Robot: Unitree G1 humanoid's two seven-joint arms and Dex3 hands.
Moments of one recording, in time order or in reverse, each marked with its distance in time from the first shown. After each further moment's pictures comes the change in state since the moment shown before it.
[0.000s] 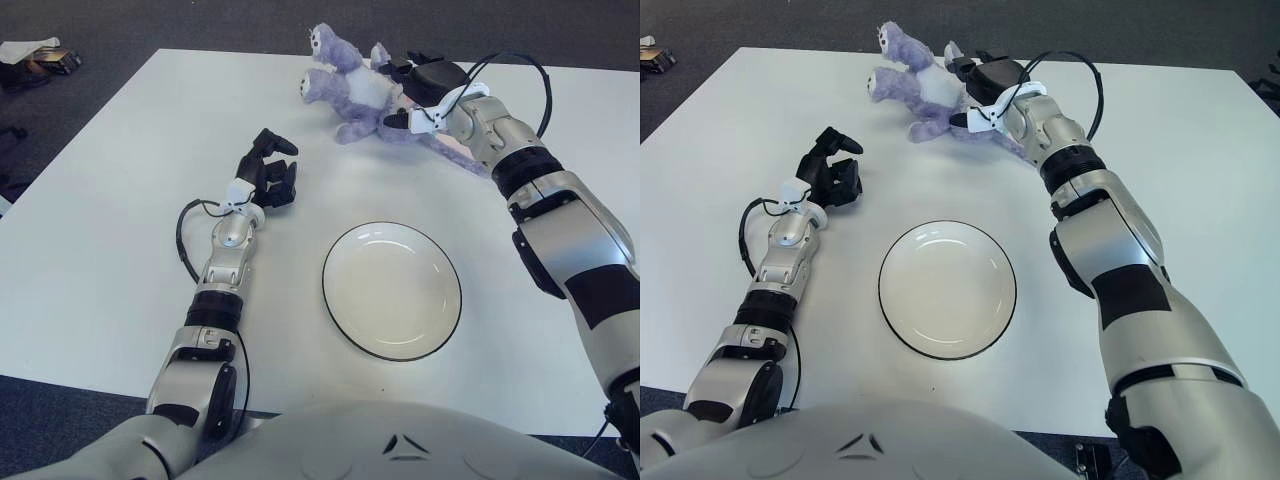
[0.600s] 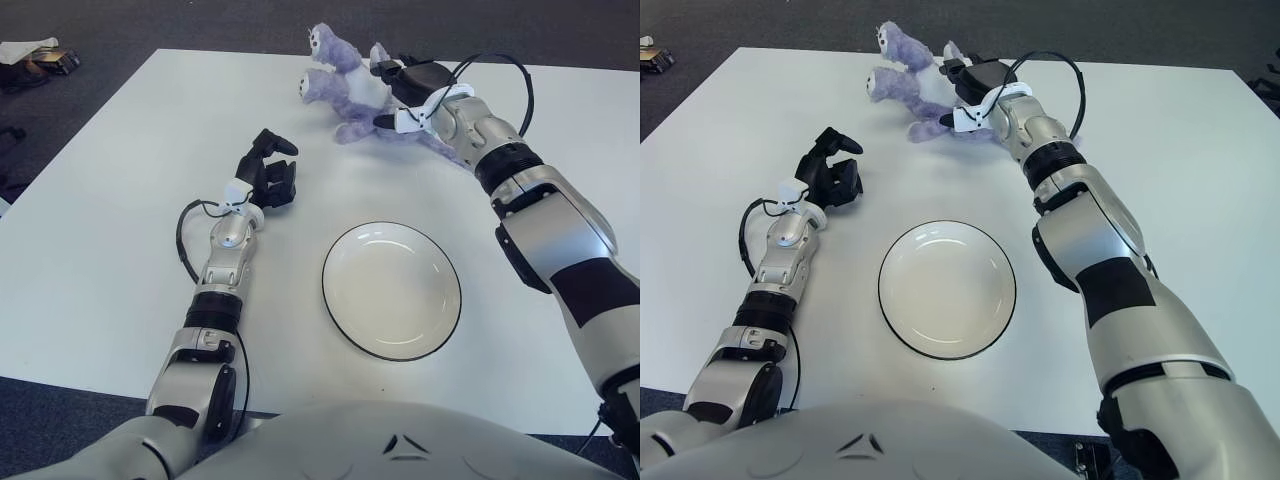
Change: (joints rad) left arm 0.006 -0.001 0.003 -0.015 -0.035 0.013 -0.022; right arm -0.043 0.084 0.020 0.106 0.000 0.056 -0.032
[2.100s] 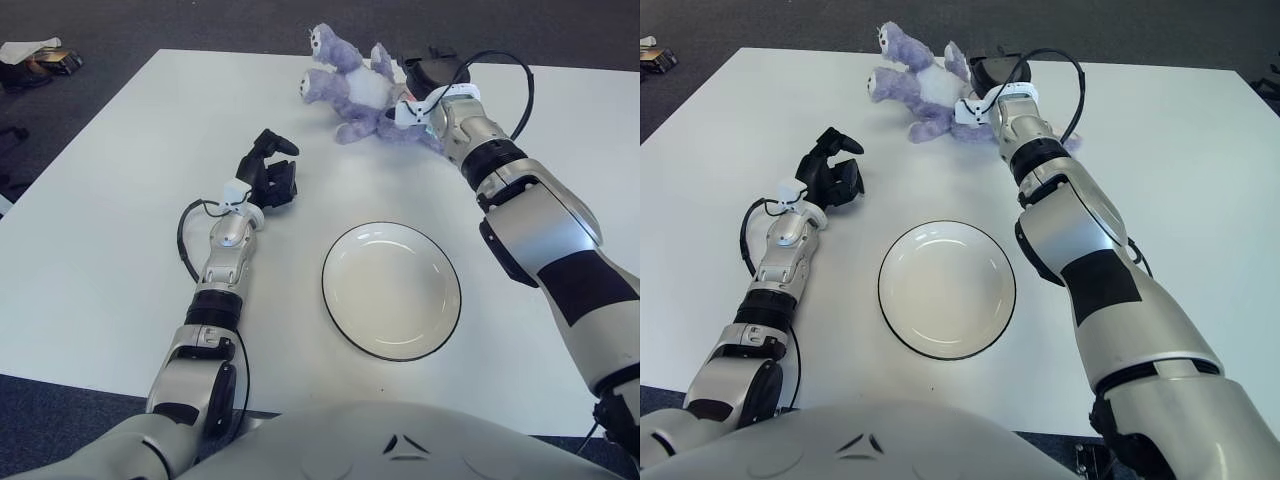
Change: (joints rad) left arm -0.015 0.014 0.006 0.045 -0.040 -0.033 -0.047; right arm -0.052 0.050 0.026 0.122 -0.006 0.253 -0.121
